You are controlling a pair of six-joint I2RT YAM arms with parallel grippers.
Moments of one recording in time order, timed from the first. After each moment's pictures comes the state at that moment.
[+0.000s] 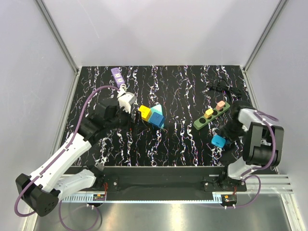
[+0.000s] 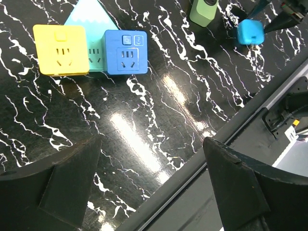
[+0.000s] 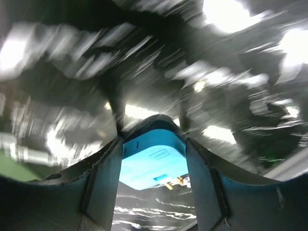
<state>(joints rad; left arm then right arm) -0.59 0.98 0.95 -0.56 0.28 -0.24 -0.24 1.57 0.88 -0.83 0.11 0.94</state>
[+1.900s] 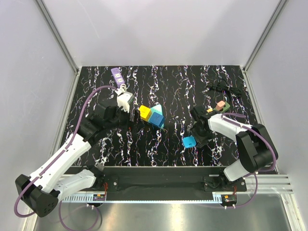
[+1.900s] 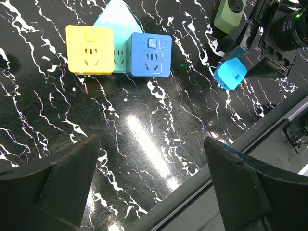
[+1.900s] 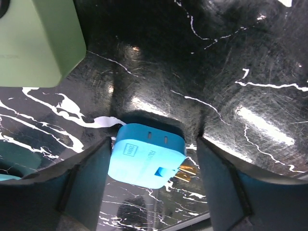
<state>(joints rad) -0.59 0.97 0.94 -0.57 0.18 -0.23 0.44 1.53 0.83 -0.73 0.11 1.42</state>
